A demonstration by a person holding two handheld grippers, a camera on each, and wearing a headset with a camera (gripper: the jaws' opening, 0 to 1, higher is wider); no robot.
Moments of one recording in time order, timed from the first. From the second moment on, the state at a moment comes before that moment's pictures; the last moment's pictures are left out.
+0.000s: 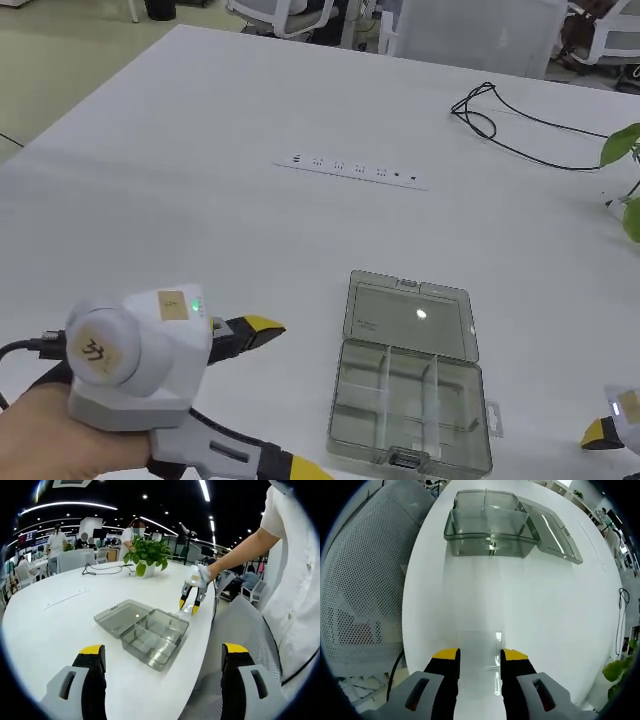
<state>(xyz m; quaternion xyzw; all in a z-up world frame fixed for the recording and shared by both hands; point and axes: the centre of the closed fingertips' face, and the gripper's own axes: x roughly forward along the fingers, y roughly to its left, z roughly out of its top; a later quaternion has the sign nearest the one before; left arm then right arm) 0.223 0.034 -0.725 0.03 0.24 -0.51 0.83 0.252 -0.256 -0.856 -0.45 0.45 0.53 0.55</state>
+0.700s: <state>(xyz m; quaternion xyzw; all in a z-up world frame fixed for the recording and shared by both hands) 0.230 0.023 -0.707 0.00 0.23 -0.50 0.83 0.261 -0.200 -0.792 -0.45 0.37 0.52 0.62</state>
